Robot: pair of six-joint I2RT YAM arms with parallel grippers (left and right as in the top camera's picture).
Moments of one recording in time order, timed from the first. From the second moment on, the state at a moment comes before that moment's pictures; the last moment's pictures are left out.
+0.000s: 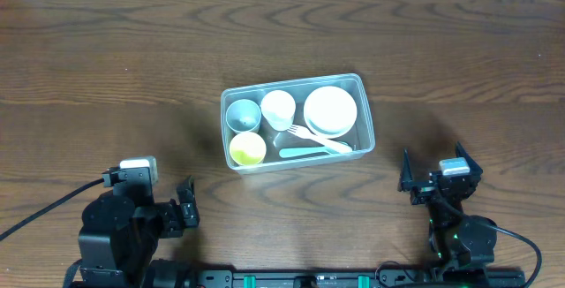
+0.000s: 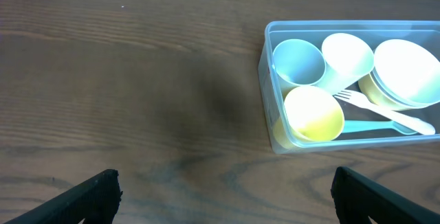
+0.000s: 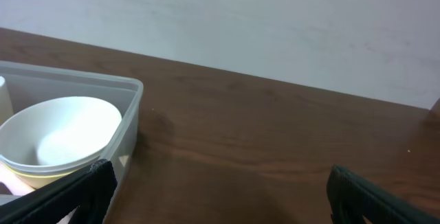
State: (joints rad) left arm -0.11 0.43 0.86 -1.10 -0.04 -0.17; right arm 0.07 0.01 0.01 -0.07 -0.02 -0.10
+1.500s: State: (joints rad) left arm -0.05 0.08 0.26 -0.49 -0.04 -0.13; right arm 0.07 0.01 0.01 -0.07 -0.01 -0.09
